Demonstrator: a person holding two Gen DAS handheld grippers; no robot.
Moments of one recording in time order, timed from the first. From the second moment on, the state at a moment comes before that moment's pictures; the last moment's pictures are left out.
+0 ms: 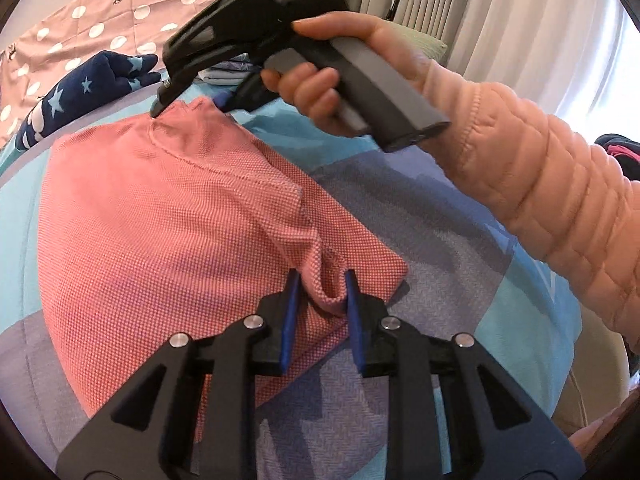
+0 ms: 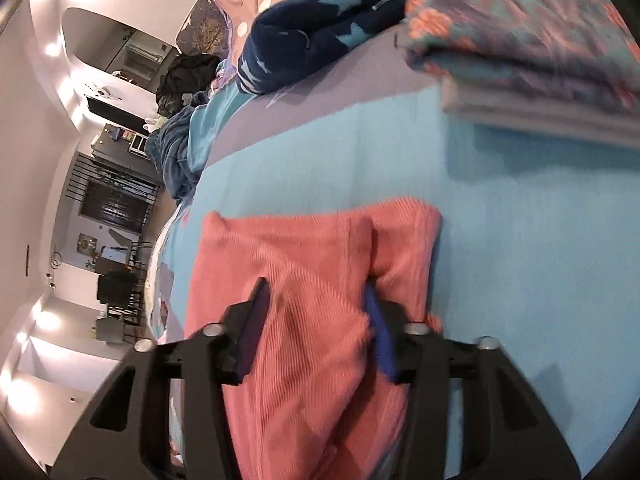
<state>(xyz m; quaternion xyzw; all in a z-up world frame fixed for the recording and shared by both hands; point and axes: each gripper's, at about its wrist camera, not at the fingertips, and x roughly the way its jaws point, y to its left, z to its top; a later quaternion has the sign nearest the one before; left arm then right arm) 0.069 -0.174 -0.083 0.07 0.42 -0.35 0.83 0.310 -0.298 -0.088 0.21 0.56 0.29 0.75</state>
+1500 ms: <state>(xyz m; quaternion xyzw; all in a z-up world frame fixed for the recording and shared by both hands) 0.023 -0.045 -0.065 0.05 0.38 -0.18 0.91 0.054 -0.299 -0.069 0.01 0.44 0.16 0.88</state>
